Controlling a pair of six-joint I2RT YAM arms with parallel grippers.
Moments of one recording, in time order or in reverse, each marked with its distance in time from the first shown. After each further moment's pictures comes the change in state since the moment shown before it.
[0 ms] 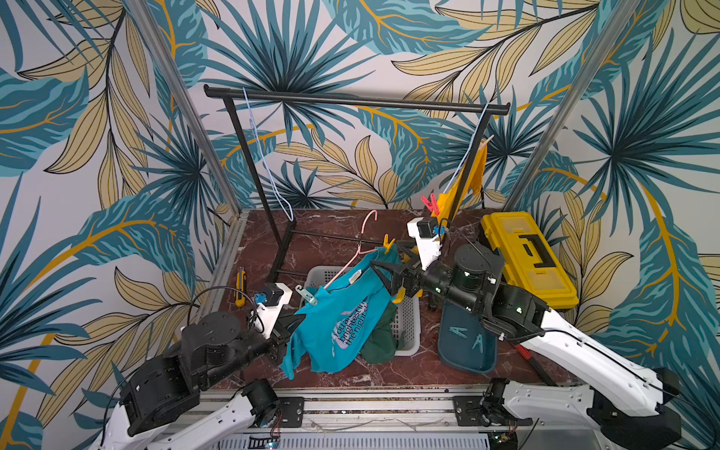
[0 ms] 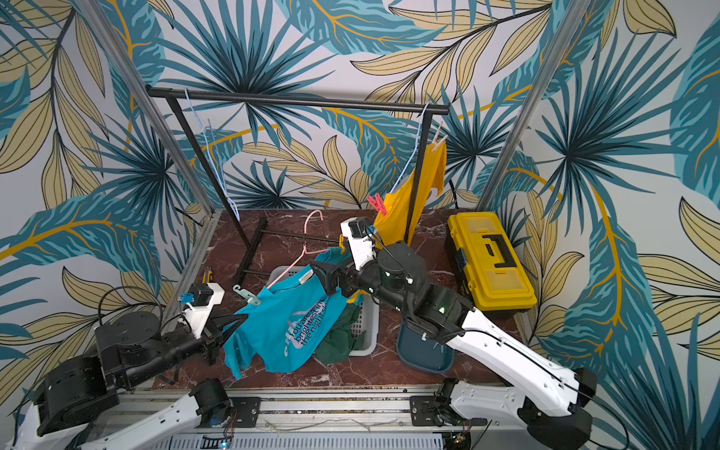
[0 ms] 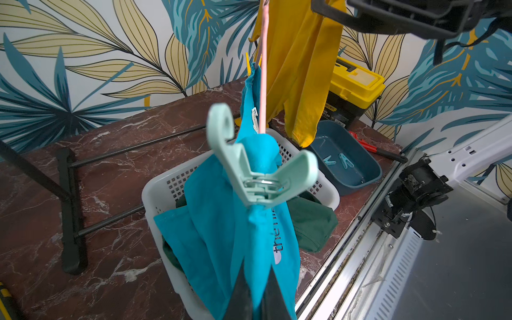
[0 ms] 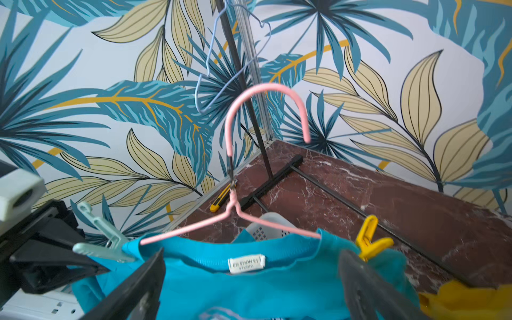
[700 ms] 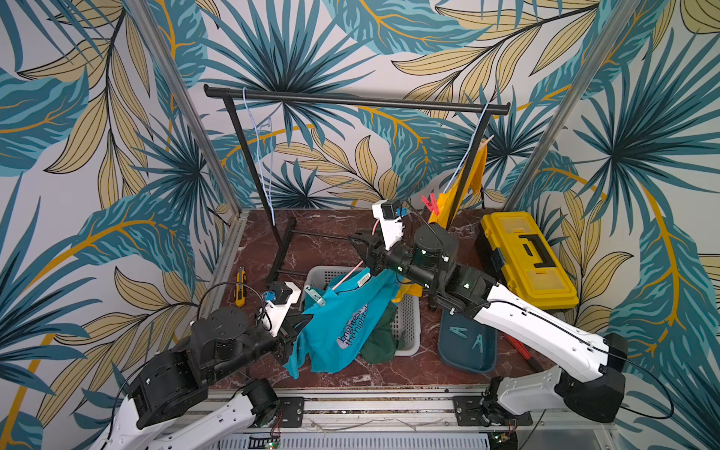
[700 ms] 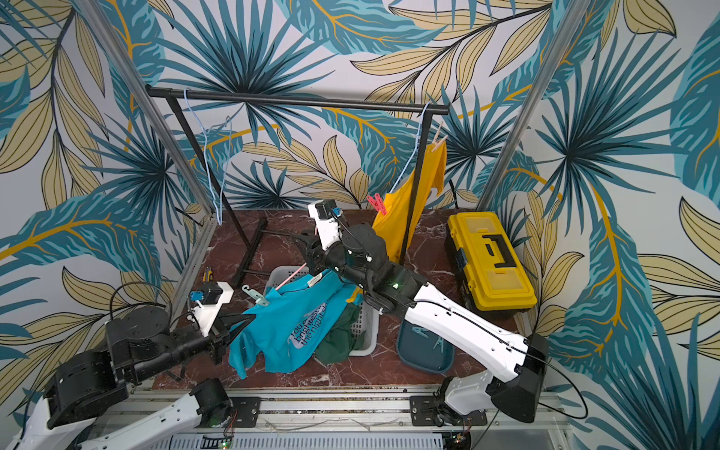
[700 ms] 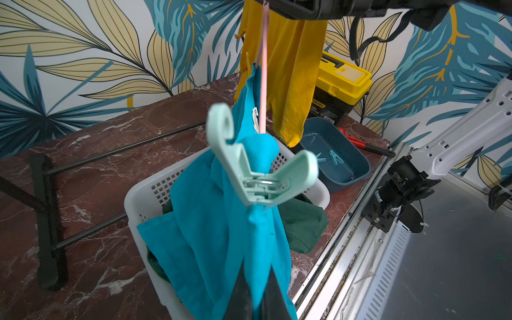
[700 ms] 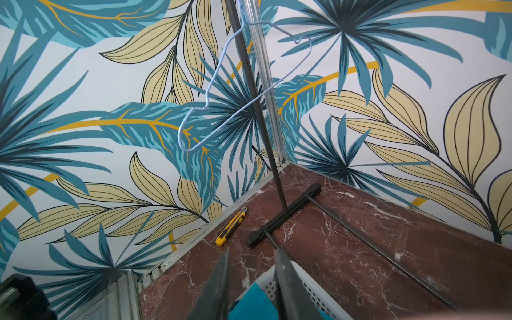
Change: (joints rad) left arm 0.000 0.030 -0.015 0.029 0.042 0.011; right arm -0.018 0.211 0.071 0.204 -0.032 -0.014
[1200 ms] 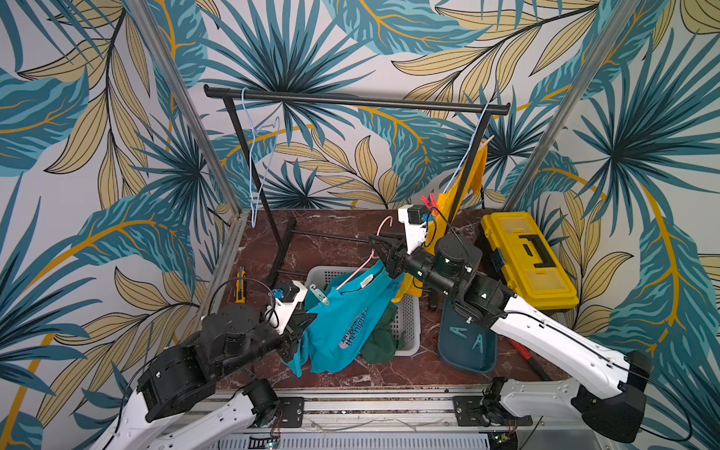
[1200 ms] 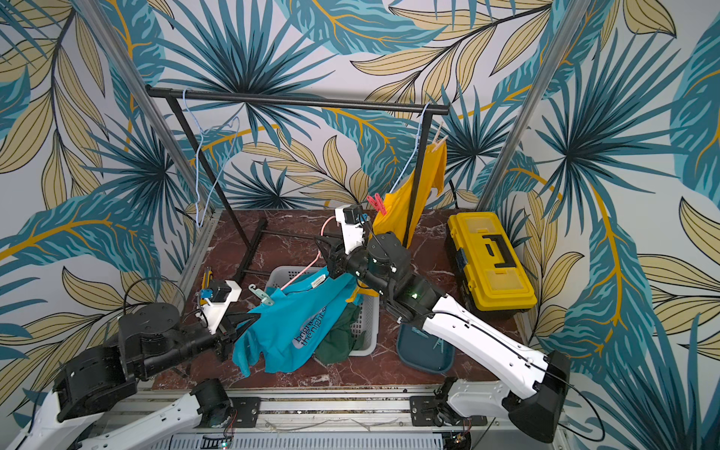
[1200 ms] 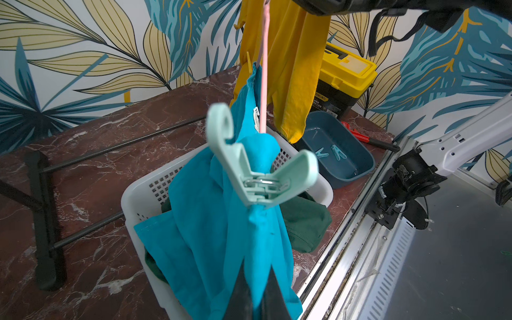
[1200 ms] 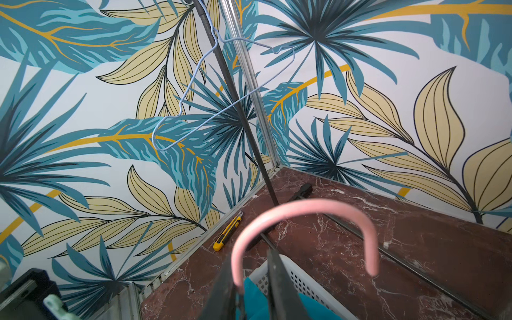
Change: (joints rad) left arm 0.000 0.039 -0.005 0.015 0.006 0.007; right arm -0.073 -0.129 -0.165 0.097 -0.046 0.067
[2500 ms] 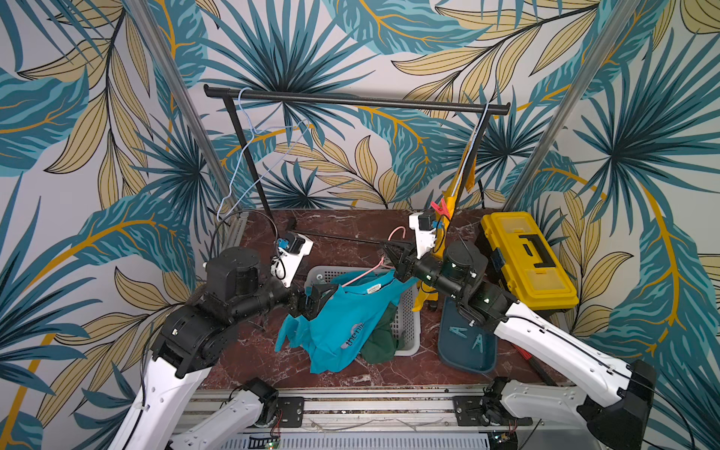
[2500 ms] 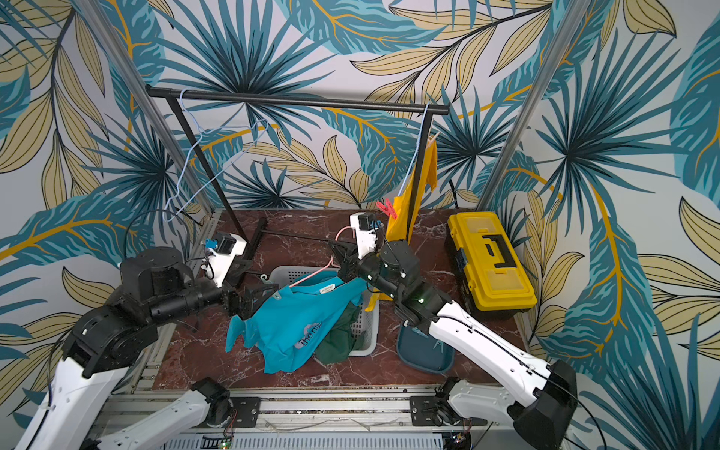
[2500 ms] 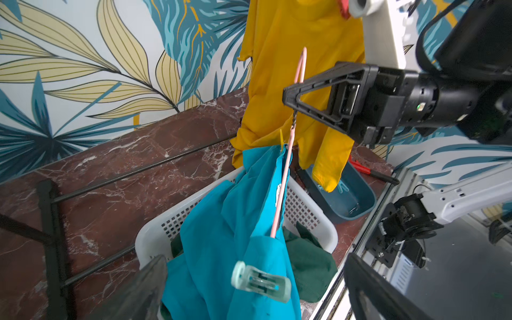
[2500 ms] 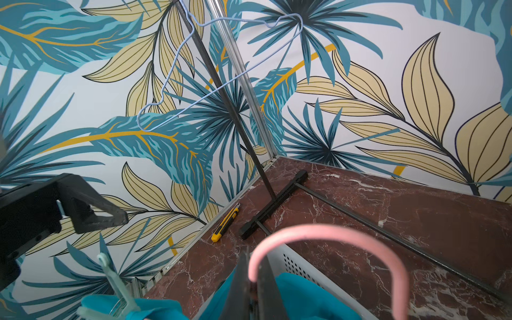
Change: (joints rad) left arm 0.402 0.298 0.298 0.031 0.392 0.116; right arm -0.094 -0.077 -0.164 0.076 -0.093 0.065
